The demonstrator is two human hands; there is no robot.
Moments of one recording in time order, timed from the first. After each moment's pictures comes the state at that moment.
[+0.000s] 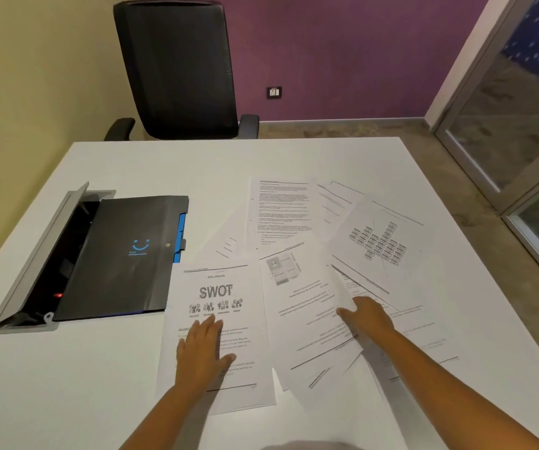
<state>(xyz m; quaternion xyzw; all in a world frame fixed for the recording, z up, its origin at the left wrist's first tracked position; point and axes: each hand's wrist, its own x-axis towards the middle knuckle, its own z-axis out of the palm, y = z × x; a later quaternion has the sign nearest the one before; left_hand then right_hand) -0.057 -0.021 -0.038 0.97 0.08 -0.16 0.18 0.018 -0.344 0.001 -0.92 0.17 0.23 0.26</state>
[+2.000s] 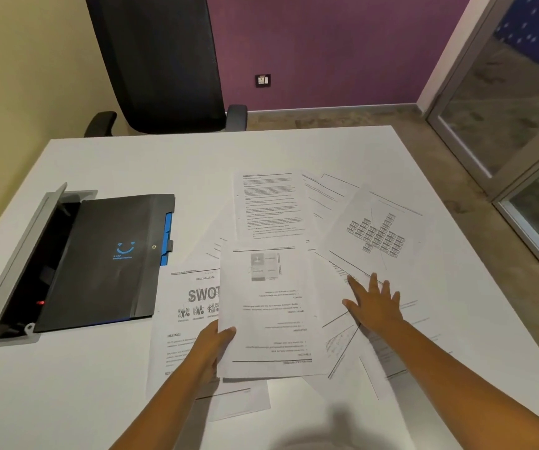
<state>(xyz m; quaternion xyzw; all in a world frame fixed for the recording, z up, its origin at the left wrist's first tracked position) -0.026 -0.053 -0.009 0.62 0.29 -0.26 0.68 0.037 -0.382 -0.029 -0.96 0.08 0.27 0.02</state>
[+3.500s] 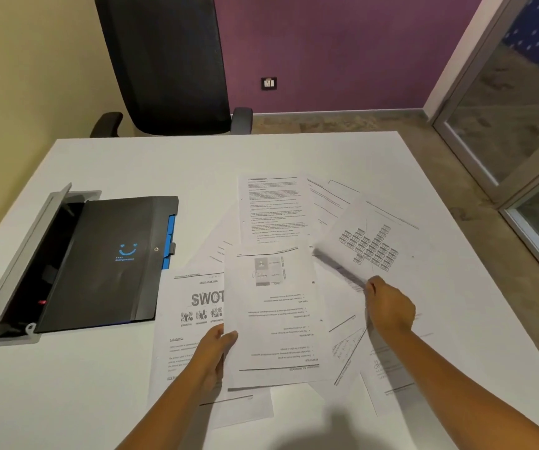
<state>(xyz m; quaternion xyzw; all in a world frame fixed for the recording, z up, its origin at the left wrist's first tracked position) -0.024 -0.052 -0.030 0.60 0.33 -0.25 0.69 0.043 -0.379 -0.005 -0.98 0.16 0.01 0.08</state>
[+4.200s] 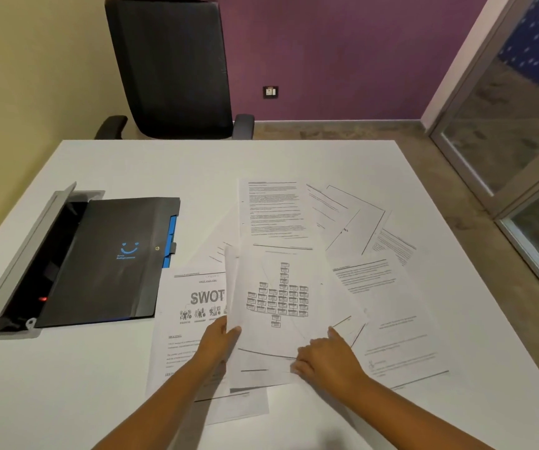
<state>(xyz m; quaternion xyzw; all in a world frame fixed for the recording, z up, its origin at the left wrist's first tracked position) -0.016 -0.066 -0.013 0.76 0.24 -0.22 0.56 -0.038 -0.297 -0.007 -0.96 -0.20 0.20 0.07</state>
